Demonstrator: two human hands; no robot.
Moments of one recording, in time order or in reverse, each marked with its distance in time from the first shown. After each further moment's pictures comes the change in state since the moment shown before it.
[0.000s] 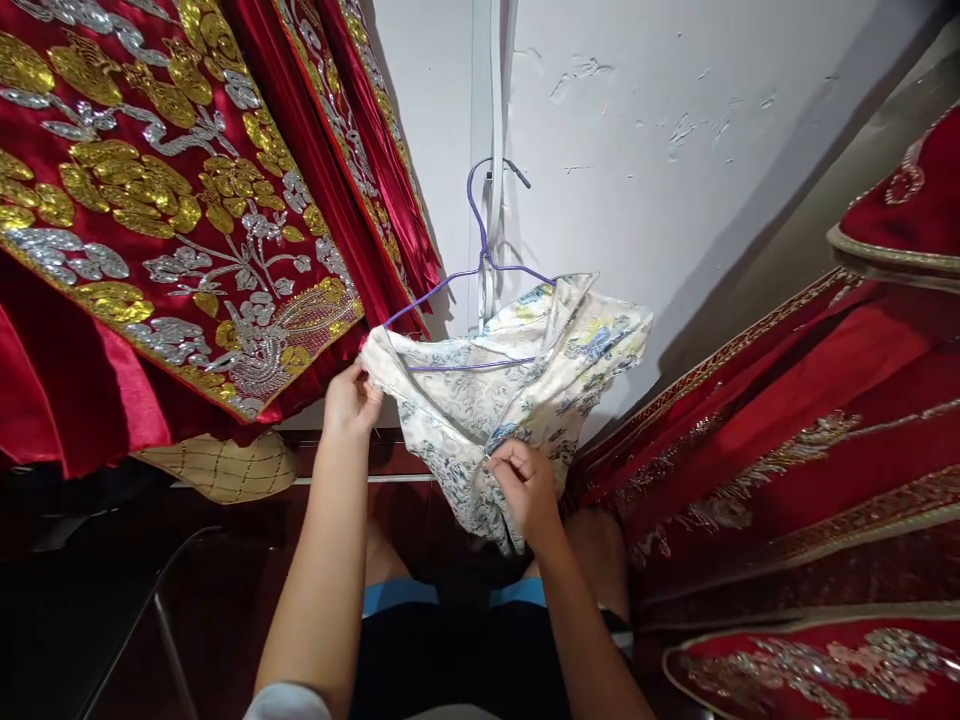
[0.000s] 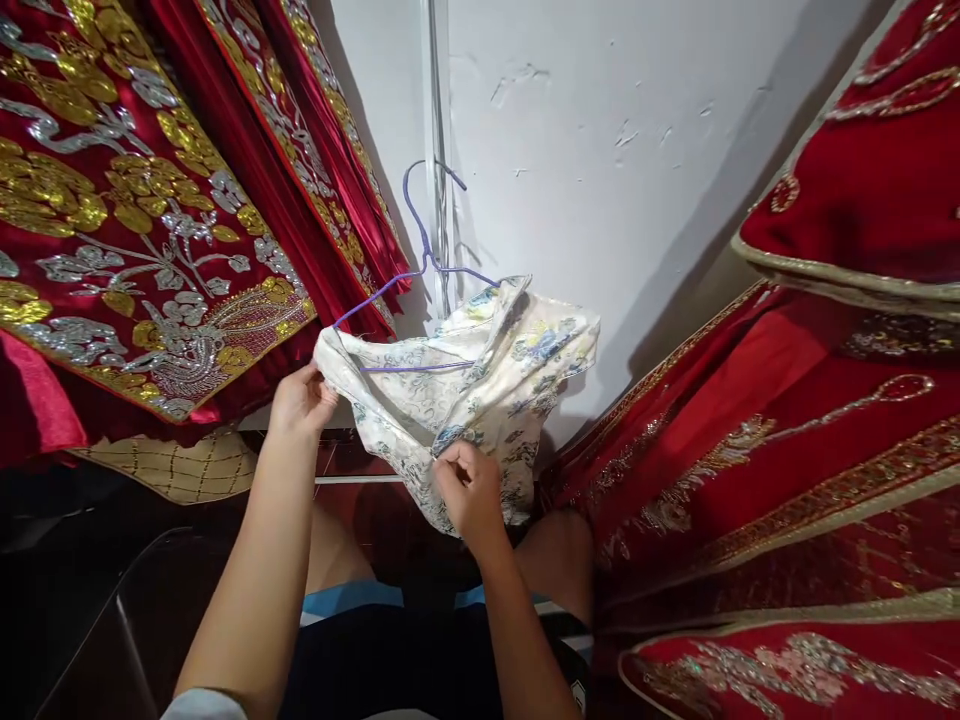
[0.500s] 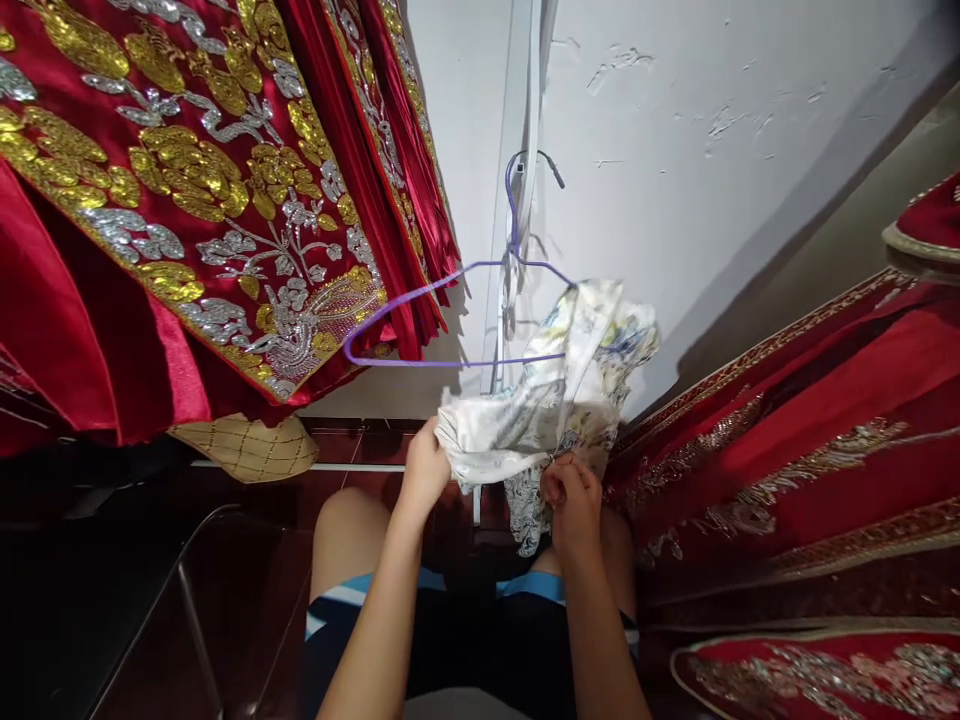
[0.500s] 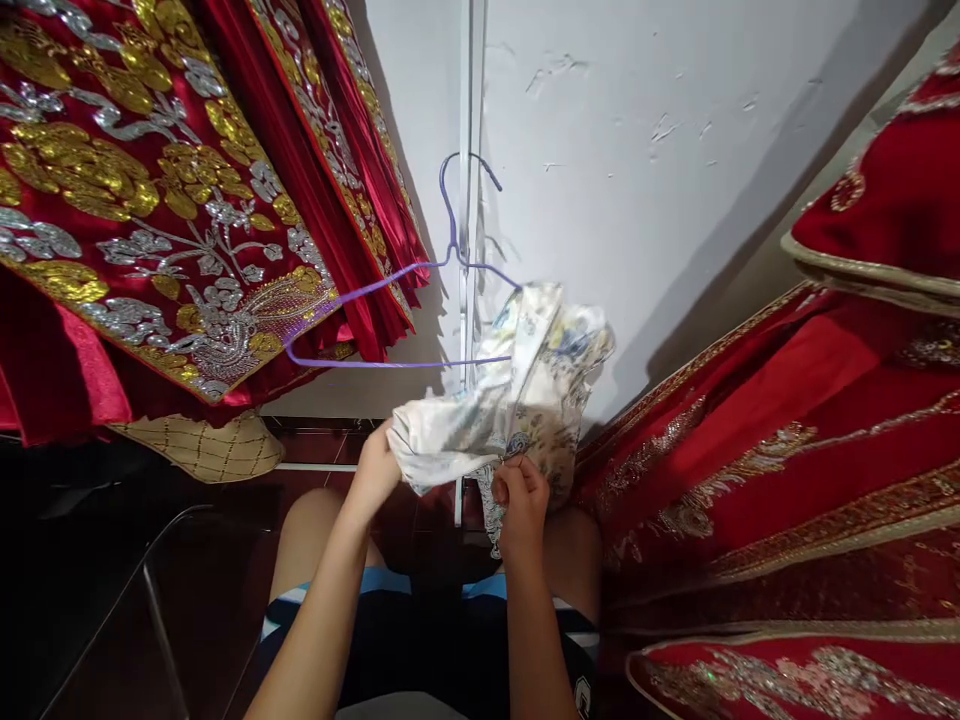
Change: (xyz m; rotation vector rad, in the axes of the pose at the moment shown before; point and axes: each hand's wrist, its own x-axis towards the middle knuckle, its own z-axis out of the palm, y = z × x) left_hand -0.116 -0.074 -0.023 0.878 -0.176 0.122; right_hand -0.016 0.024 -0.020 0.354 0.327 0.127
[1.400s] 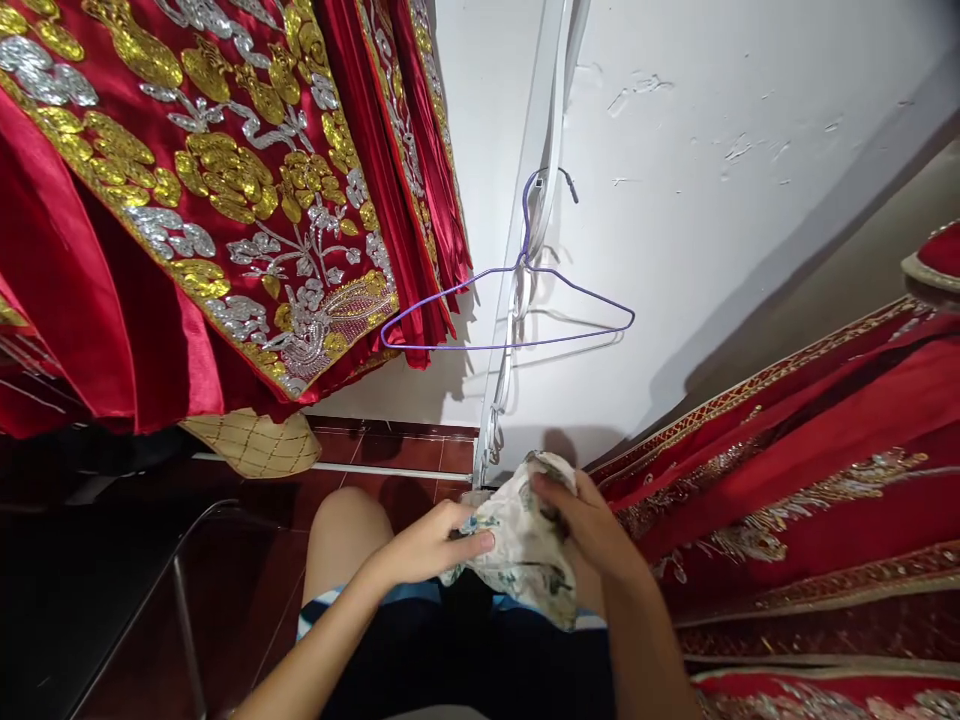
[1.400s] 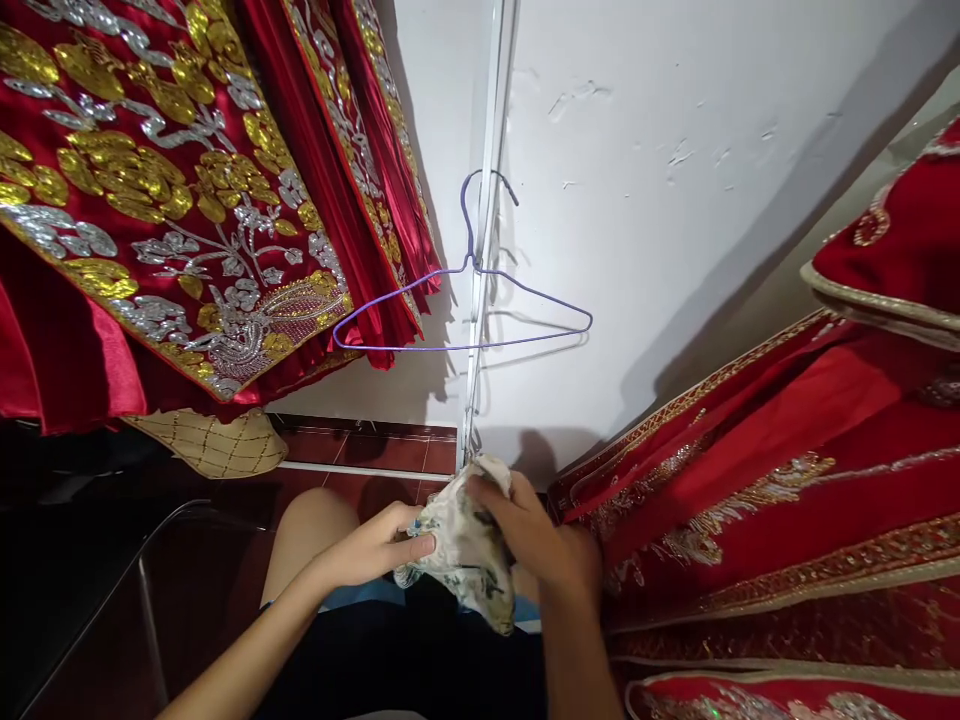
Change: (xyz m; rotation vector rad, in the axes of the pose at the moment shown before) left_hand -0.051 0.013 -0.033 0.167 -0.862 0.068; right_hand -0.004 -0.056 -0.002 -0.395 -0.443 0.229
